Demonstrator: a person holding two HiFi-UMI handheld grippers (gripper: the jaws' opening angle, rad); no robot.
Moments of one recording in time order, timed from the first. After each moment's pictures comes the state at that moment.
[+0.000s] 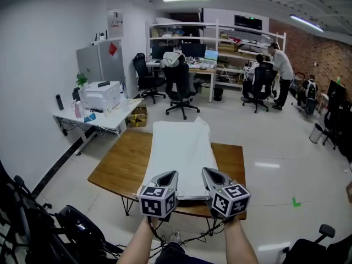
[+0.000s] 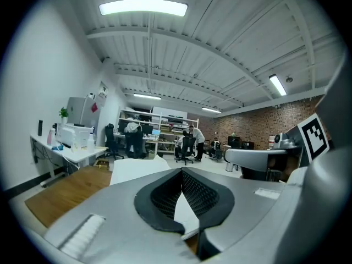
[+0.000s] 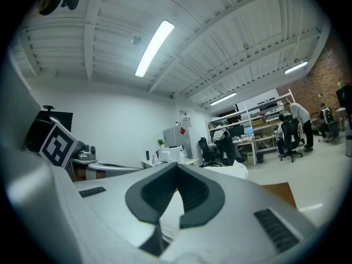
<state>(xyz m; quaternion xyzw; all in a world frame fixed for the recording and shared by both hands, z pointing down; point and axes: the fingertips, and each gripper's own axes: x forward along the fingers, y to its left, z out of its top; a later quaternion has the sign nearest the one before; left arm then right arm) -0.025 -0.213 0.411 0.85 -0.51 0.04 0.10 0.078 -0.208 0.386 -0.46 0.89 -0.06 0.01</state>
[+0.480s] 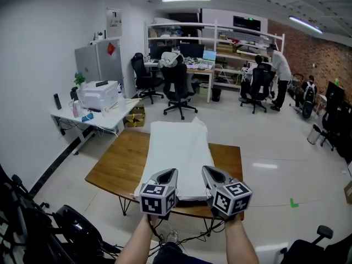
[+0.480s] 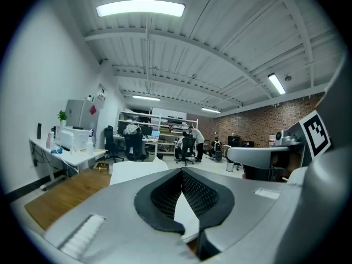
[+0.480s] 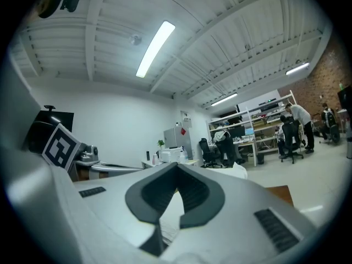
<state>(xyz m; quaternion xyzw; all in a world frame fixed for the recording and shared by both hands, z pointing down) -0.016 -0.219 0.402 0.85 -0.51 0.04 0.09 0.087 -0.208 0.374 -0.46 0.89 -0.06 0.01</state>
